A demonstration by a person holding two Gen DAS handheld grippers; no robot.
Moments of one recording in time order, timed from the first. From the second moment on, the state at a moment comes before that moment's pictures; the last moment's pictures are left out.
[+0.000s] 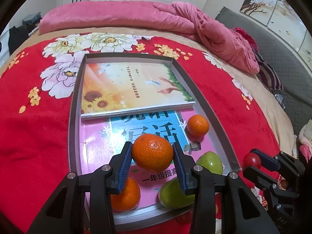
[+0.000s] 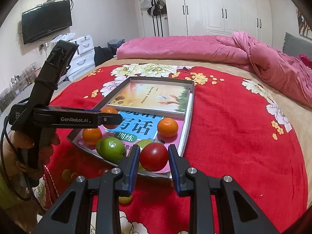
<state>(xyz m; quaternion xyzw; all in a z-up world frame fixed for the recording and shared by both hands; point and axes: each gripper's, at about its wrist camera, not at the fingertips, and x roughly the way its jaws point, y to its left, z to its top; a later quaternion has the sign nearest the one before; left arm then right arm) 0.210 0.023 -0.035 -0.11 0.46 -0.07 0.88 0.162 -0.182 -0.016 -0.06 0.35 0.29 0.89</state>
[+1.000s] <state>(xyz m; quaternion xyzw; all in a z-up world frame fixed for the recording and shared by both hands) 0.212 0.013 -0.045 -0.07 0.47 -0.08 0.88 0.171 -0.166 -0.034 -0.11 0.37 0.28 0.88</state>
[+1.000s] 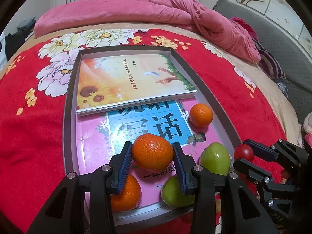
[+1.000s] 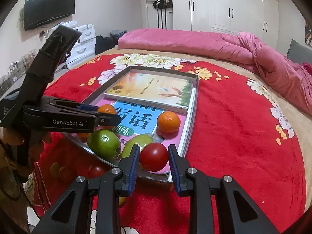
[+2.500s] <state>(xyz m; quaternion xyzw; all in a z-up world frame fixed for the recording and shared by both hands) 0.211 0.011 -0.047 -0.07 0.48 -0.08 0.87 0.175 -0.171 -0.036 -0.08 0.38 0.28 0.88</state>
